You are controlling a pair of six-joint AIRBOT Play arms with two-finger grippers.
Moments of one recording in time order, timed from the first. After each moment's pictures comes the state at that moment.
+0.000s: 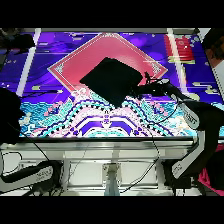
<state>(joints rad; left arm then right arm) 0.04 -1.30 1.68 1.60 -1.02 -1.69 0.06 -1.88 1.28 -0.35 0.99 1.26</state>
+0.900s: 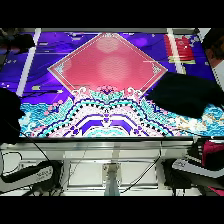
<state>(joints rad) 0.04 -1.30 1.68 1.60 -1.02 -1.69 -0.80 -1.33 1.28 -1.30 1.39 1.68</state>
